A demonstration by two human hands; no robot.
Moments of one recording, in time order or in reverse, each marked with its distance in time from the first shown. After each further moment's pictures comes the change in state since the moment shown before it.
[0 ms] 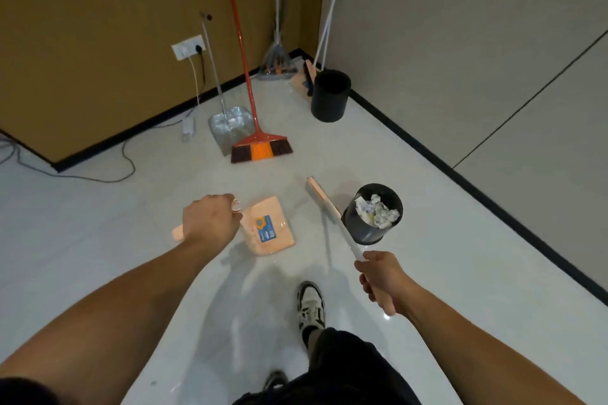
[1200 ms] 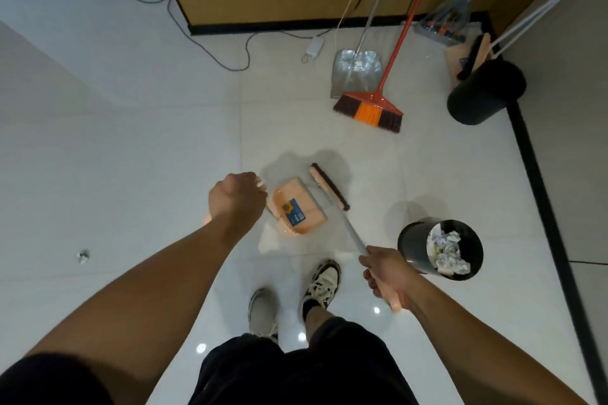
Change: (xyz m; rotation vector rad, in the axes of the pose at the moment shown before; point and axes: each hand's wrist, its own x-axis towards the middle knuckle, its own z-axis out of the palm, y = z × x) left_hand -0.021 -0.074 0.056 -0.260 -0.157 -0.725; right_hand 0.109 -0.077 0.103 -0.525 -0.363 0.206
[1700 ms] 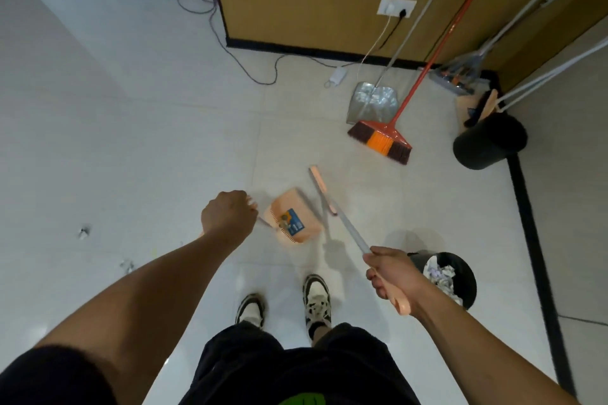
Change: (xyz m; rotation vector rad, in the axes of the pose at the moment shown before) left_hand -0.058 -0.071 0.004 -0.120 0.019 -0.165; right_hand -0.063 -0.014 0.025 -0.040 0.014 -0.165
